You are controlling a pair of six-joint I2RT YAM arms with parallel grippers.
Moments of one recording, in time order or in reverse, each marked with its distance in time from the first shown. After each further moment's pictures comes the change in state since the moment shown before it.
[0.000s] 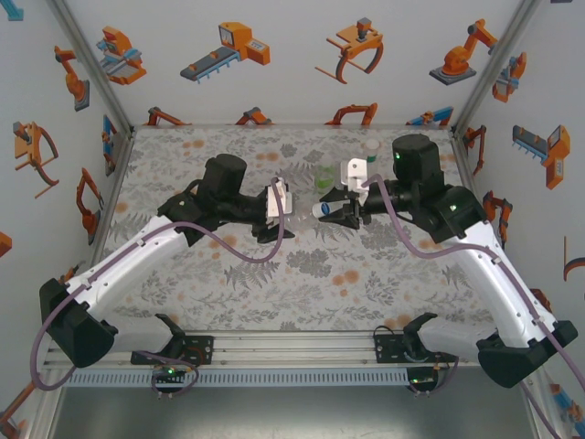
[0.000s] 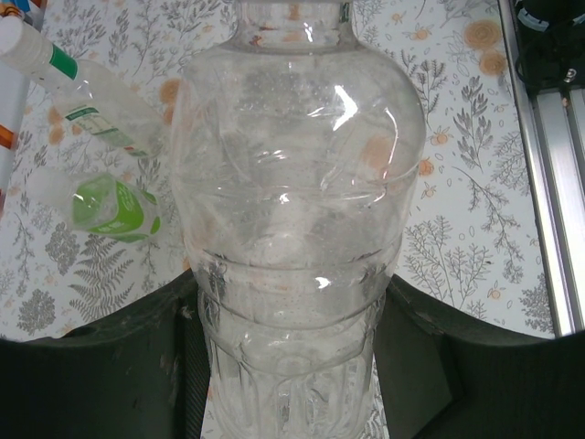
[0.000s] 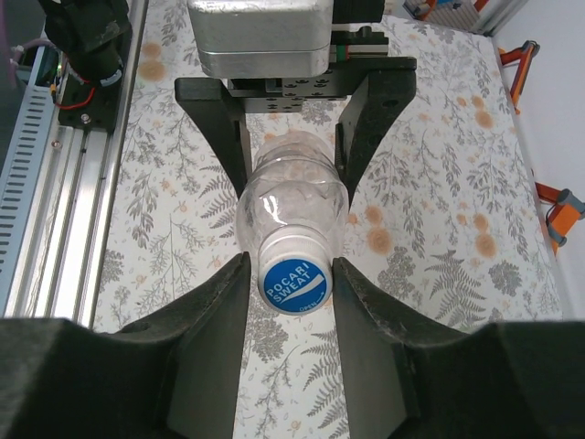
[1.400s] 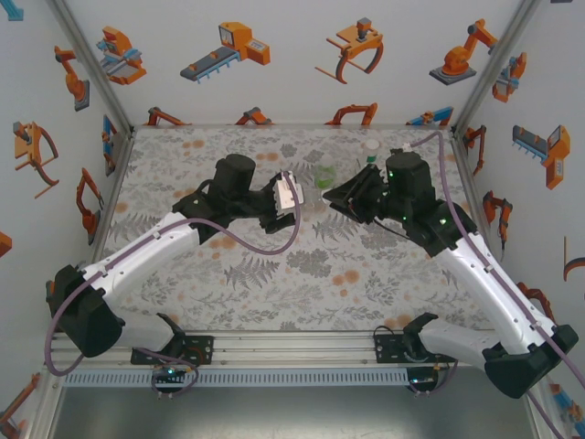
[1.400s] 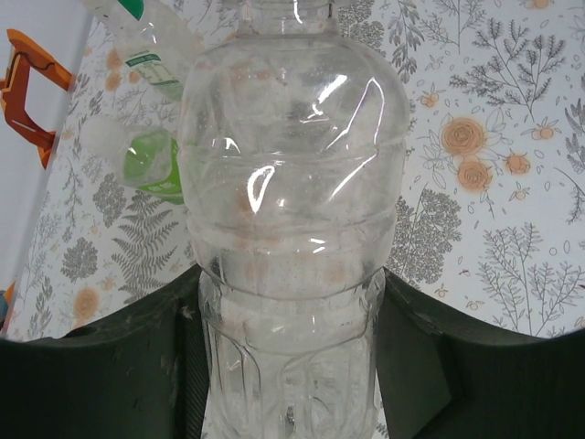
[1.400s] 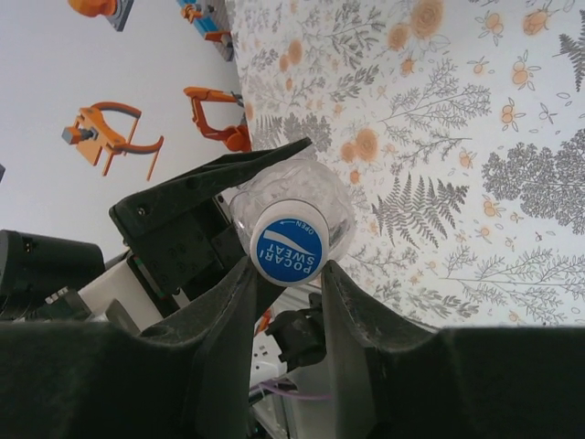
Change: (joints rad) left arm -0.005 0.071 -0.034 0.160 -0.182 -0.048; right arm 0.020 -0.070 -0.199 0.122 0.715 1.880
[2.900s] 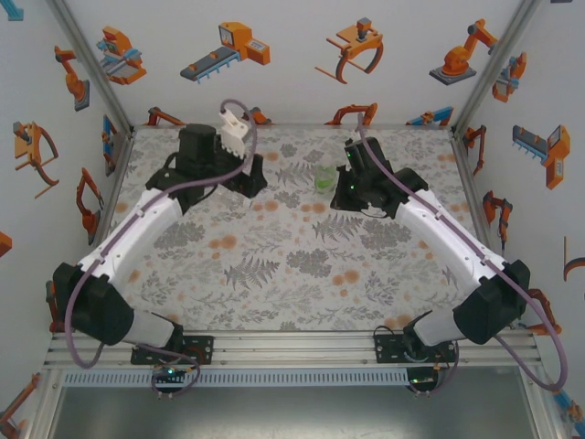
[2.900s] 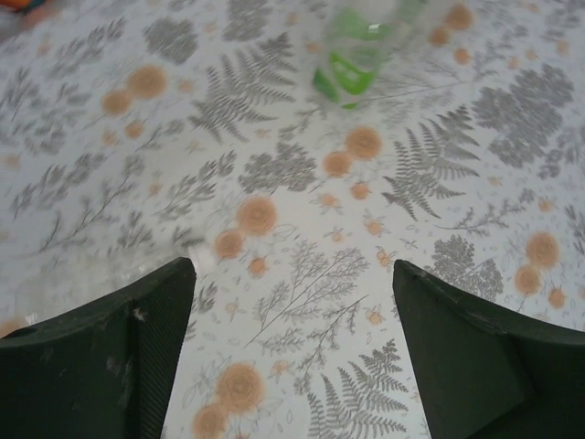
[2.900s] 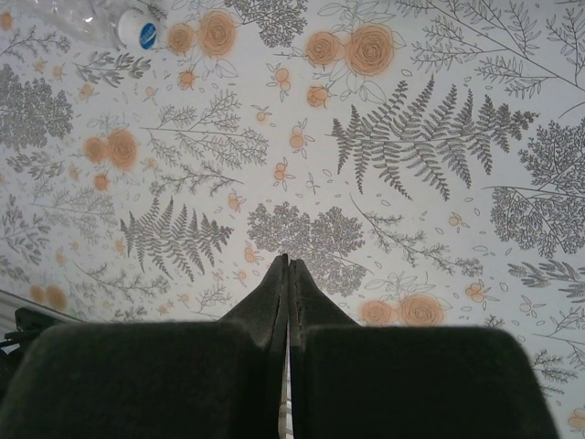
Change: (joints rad) left arm 0.320 0.092 0.169 -0.113 -0.212 -0.592; right arm -0.003 0.346 0.140 -0.131 0.145 -0.645
